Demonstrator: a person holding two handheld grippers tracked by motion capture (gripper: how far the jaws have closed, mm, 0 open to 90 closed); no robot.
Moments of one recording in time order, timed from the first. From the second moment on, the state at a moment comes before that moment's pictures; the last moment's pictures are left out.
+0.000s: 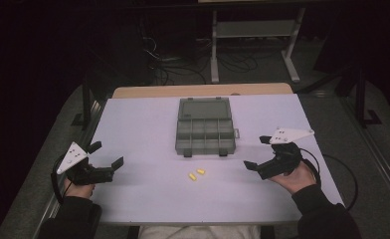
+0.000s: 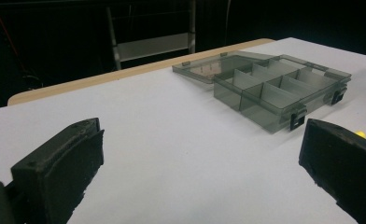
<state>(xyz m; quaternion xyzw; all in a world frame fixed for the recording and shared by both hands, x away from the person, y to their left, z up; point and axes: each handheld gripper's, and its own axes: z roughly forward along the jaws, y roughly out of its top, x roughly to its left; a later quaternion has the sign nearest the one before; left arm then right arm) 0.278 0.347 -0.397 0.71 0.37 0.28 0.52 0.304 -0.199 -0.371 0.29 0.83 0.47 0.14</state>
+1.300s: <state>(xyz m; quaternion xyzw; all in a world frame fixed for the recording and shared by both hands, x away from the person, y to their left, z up) 0.278 0.348 -0.398 0.71 0.37 0.28 0.53 0.336 -0.108 -0.366 0.19 0.90 0.38 0.08</state>
